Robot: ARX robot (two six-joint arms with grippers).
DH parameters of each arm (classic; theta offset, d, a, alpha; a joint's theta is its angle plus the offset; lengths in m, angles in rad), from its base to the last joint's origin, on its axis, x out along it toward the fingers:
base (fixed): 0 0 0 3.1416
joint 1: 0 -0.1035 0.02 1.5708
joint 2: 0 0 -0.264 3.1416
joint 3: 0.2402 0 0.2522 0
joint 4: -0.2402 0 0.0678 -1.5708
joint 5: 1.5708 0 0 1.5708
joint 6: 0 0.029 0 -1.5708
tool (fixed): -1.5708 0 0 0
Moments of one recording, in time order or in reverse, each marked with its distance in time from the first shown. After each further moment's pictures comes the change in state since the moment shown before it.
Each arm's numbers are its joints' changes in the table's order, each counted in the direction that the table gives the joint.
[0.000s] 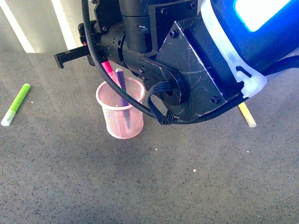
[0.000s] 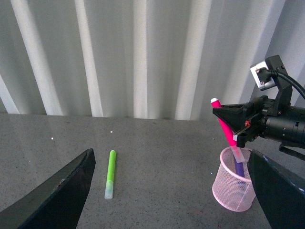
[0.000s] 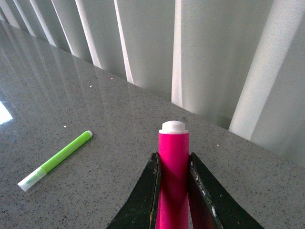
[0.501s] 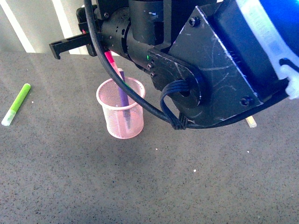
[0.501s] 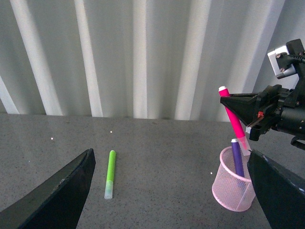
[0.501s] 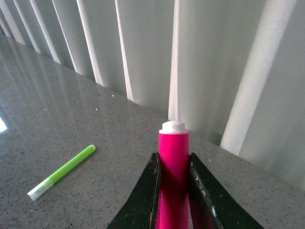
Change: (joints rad) left arm 0.000 0.000 0.000 0.000 0.000 0.000; right arm -0.007 -0.082 -0.082 0.076 -0.002 -0.018
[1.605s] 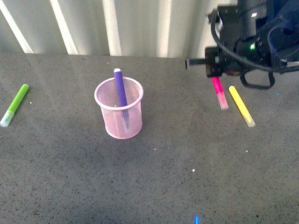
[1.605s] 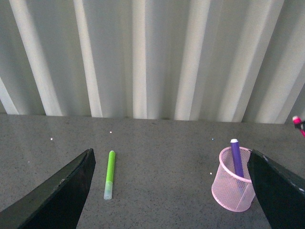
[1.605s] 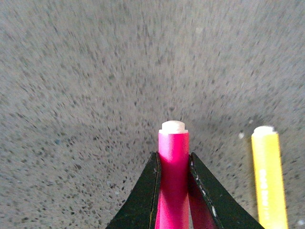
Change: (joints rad) left arm 0.000 0.000 0.000 0.000 0.000 0.000; right arm 0.355 -0.026 0.056 -0.595 -0.129 0.045
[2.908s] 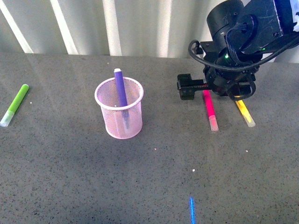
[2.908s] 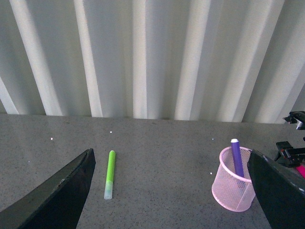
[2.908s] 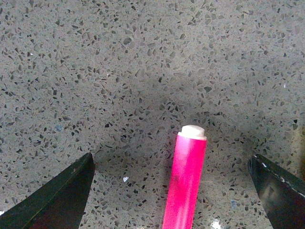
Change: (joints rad) left arm 0.000 0.000 0.000 0.000 0.000 0.000; right arm 0.013 0.249 0.329 -0.507 -0.020 0.057
